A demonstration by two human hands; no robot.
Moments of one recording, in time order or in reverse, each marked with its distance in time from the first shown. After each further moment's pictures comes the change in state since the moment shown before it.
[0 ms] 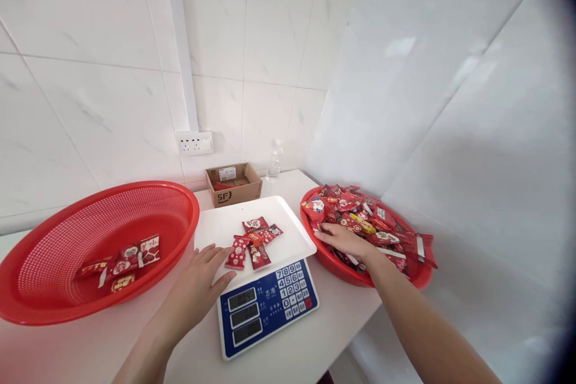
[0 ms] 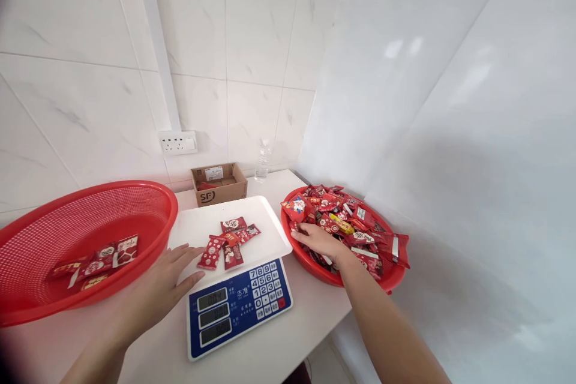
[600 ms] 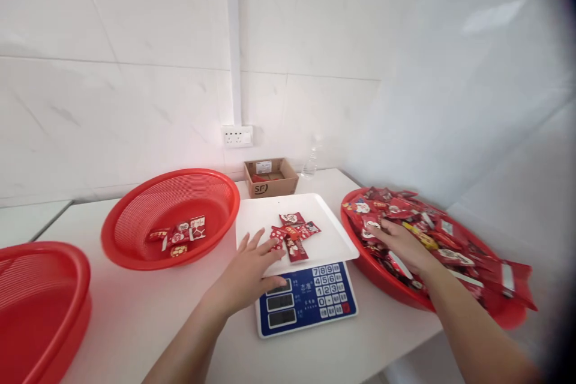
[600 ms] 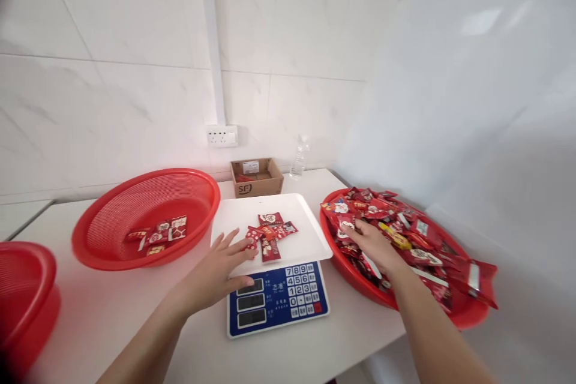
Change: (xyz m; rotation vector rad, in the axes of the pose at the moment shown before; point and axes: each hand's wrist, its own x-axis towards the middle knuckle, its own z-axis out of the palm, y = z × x) left_hand -0.004 0.010 0.001 -0.067 -0.134 0.147; right_hand 0.012 0.020 0.003 0.120 0.291 -0.041
